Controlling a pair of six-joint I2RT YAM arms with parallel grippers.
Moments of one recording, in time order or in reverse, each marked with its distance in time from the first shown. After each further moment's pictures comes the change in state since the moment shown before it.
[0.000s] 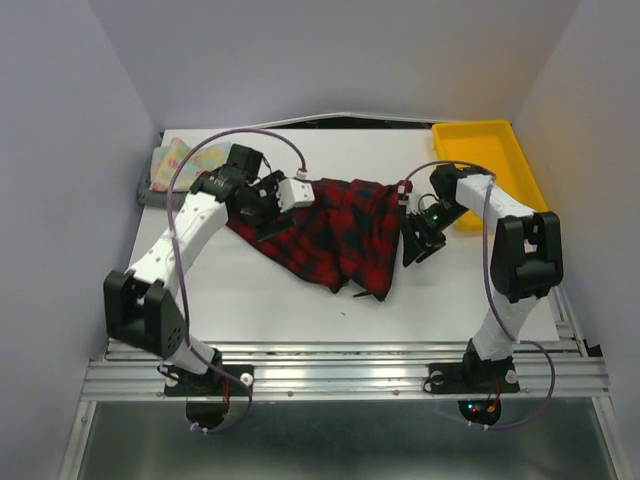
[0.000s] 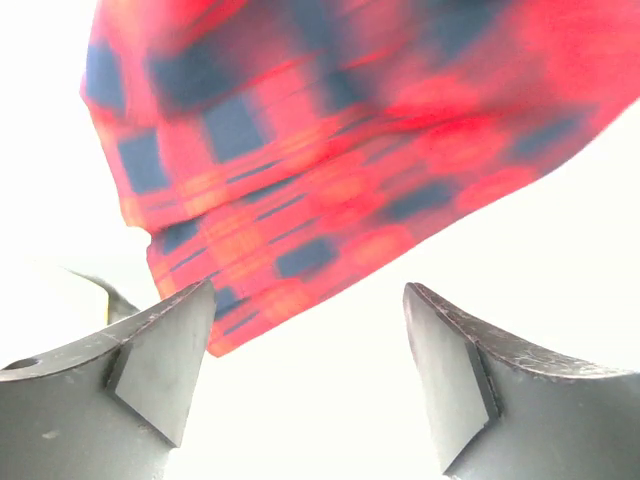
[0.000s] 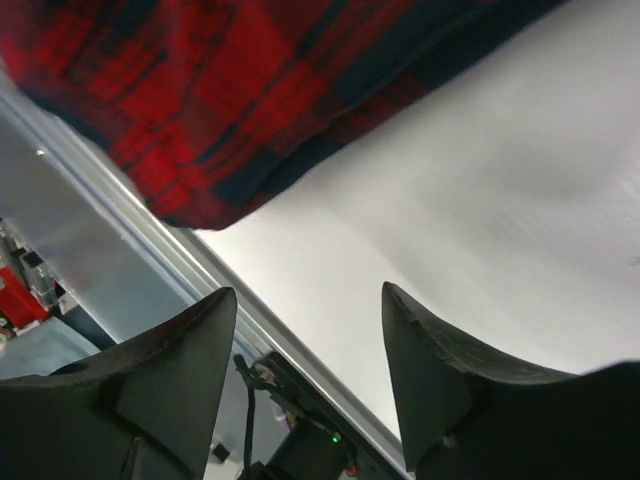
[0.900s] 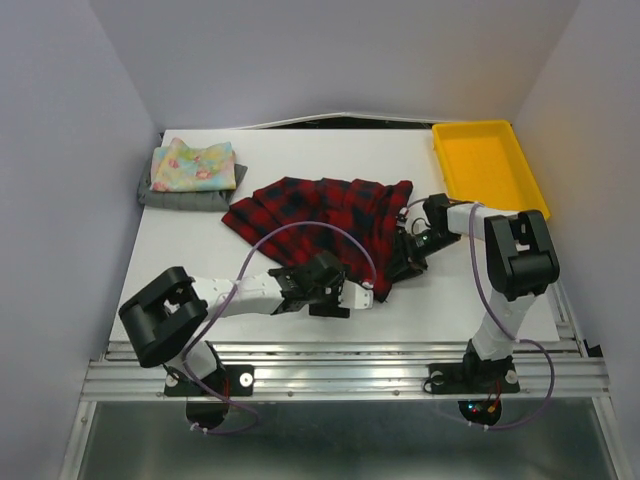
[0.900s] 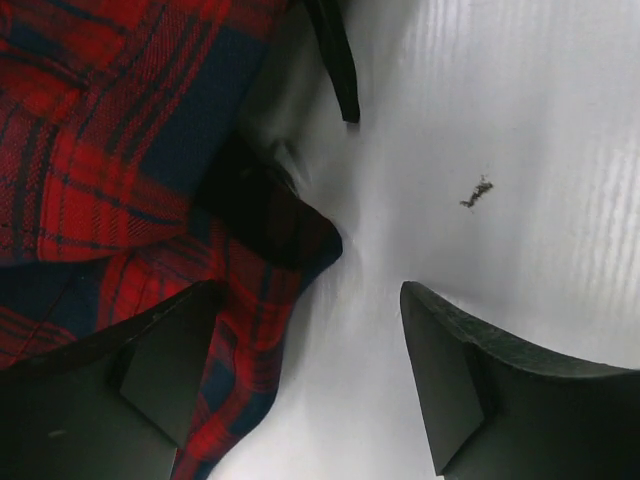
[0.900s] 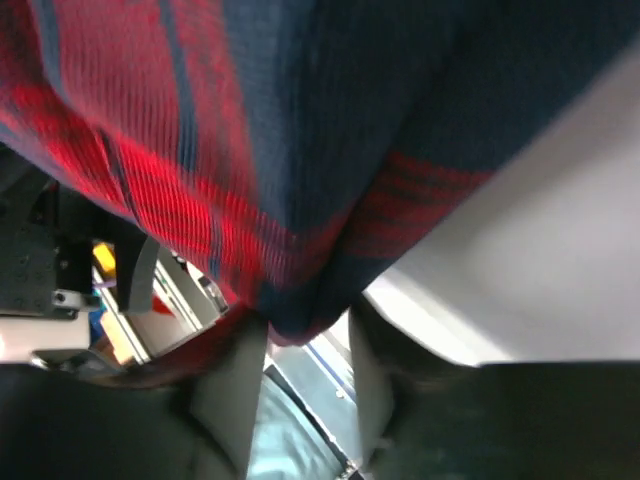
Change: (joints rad) left arm -0.695 -0.146 -0.689 0.731 -0.330 -0.189; right arm 0.020 -0.072 -0.385 0.444 -0.305 0.511
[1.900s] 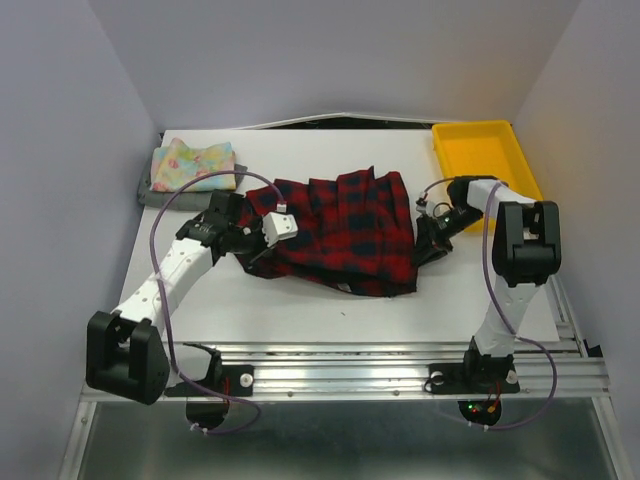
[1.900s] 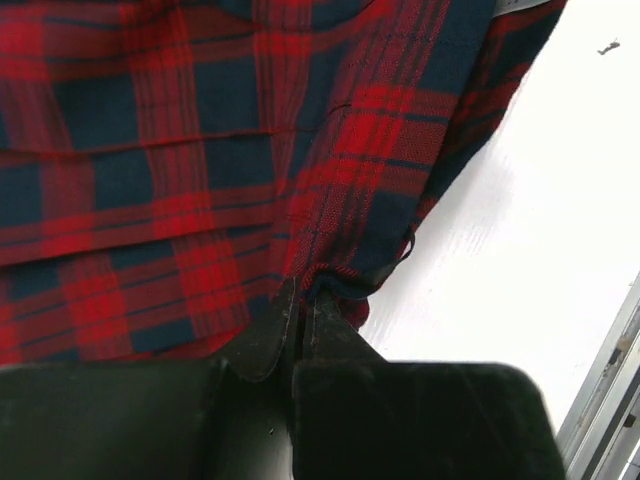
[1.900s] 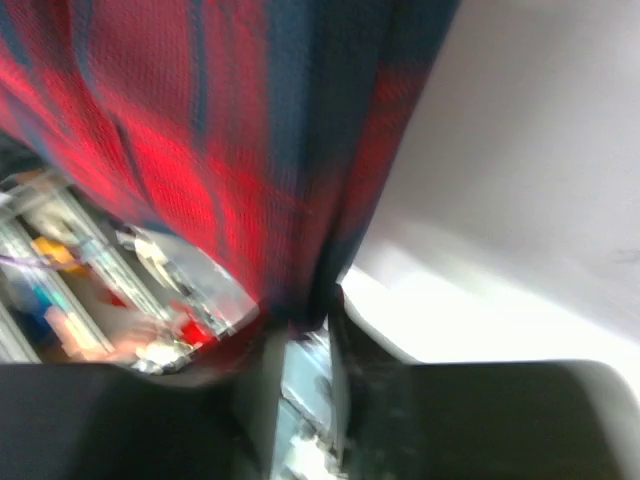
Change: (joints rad) left arm 0.695 -0.279 0.177 -0.512 0.492 0.091; right arm -0.171 0.125 0.280 -0.371 0.177 -0.299
